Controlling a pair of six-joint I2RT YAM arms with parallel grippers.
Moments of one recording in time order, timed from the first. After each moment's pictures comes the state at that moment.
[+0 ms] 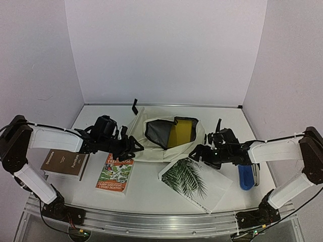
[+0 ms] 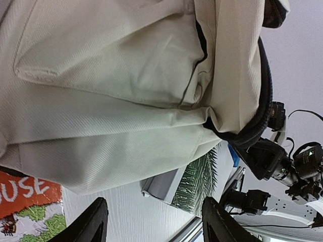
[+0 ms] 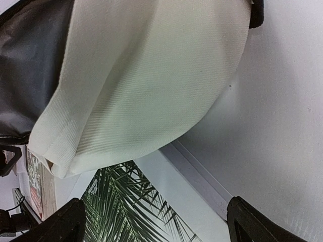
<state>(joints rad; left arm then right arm) -0.69 1.53 0.79 0.05 0.41 -0.99 0.68 1.47 0.65 0.01 -0.10 0.83</state>
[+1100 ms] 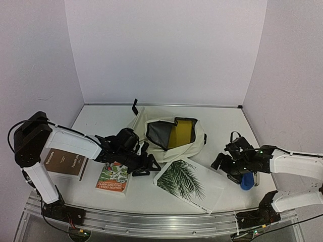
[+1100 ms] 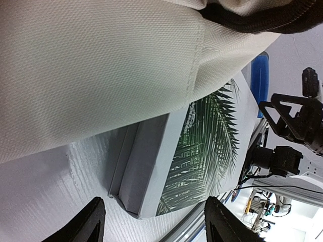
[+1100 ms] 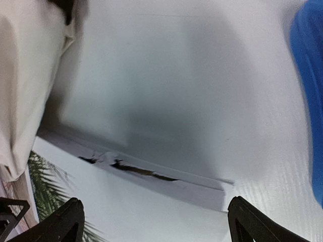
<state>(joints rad) -0.92 1.71 0.88 0.02 0.43 -0.96 0.71 1.11 0.57 -0.51 0.13 1.16</state>
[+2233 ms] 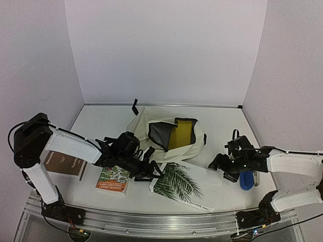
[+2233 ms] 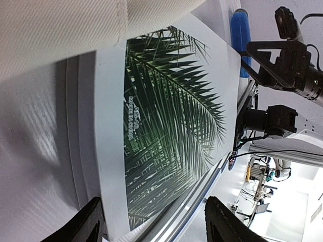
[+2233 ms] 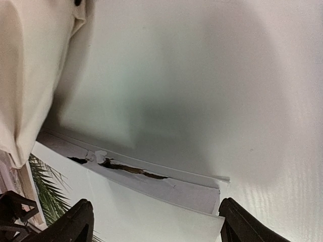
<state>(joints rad) -0.95 1.71 0.84 0.09 0.57 -0.89 0.62 1.16 0.52 -0.36 -0.05 1.04</state>
